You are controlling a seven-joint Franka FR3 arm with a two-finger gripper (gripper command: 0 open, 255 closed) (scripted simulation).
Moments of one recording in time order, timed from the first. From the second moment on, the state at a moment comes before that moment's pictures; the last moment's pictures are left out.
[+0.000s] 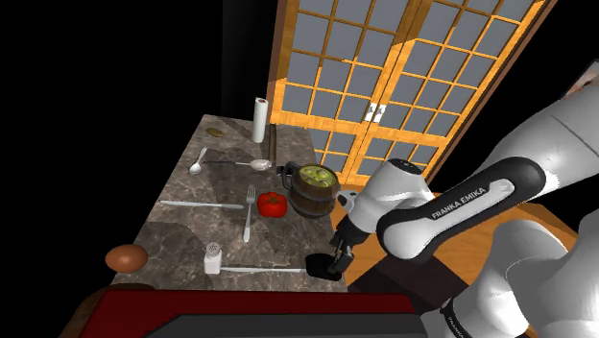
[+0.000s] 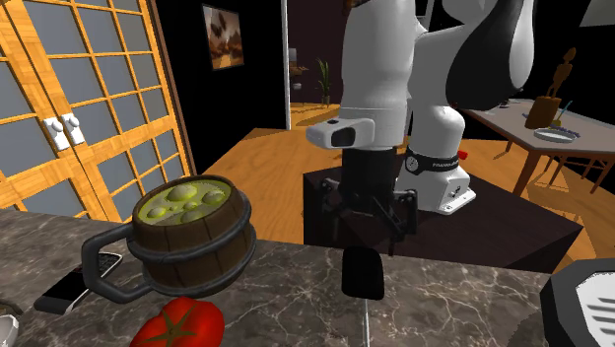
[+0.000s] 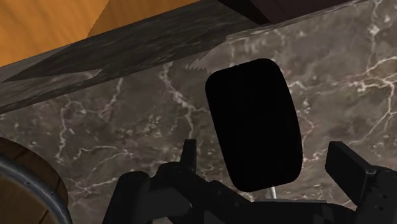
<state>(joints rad) 0.59 -0.23 -0.12 -2.96 0.36 2.88 -0.58</state>
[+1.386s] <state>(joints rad) 0.82 -0.02 -0.21 -2.90 0.80 3.02 -0.90</state>
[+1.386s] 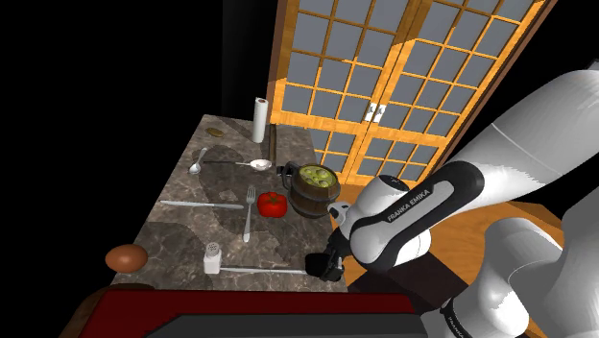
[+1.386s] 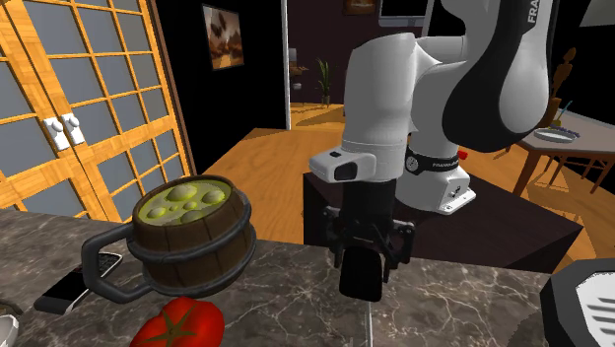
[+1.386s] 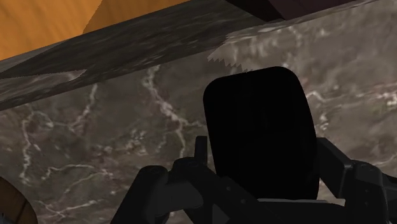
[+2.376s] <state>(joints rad) 0.60 -0.26 -0.11 -2.95 0.30 2.85 -0.52</state>
